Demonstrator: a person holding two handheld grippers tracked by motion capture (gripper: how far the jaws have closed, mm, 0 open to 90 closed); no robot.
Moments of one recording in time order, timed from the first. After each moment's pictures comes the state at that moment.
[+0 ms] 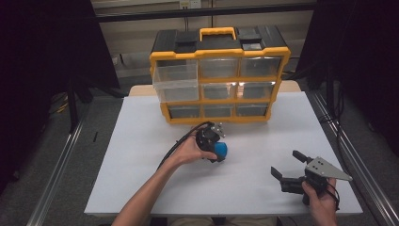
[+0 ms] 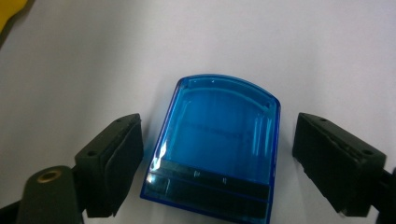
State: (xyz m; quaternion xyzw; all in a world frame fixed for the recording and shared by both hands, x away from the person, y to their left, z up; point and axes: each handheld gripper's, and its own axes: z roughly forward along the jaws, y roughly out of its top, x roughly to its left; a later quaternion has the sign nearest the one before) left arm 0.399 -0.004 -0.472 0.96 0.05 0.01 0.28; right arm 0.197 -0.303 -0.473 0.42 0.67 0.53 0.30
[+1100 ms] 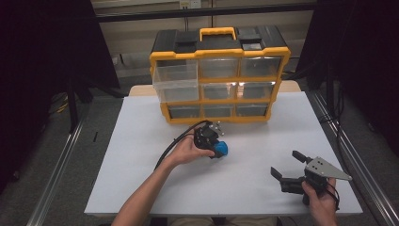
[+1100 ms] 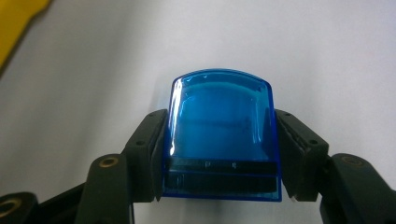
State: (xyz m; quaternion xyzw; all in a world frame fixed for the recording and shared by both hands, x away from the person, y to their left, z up) left arm 0.396 0.002 -0.468 0.95 0.08 0.00 0.30; right arm 0.197 -0.304 -0.474 0.42 0.67 0.53 0.30
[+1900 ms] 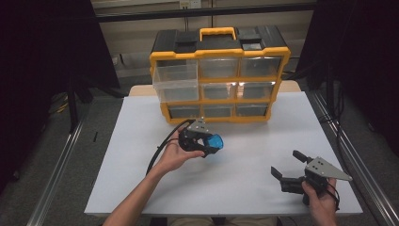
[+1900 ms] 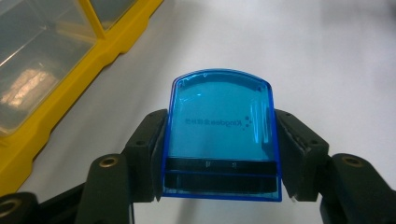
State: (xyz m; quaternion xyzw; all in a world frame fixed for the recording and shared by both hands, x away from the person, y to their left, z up) left arm 0.369 0.046 -0.435 0.90 0.11 0.04 0.43; right arm 0.197 -0.304 -0.474 0.43 0.67 0.52 0.30
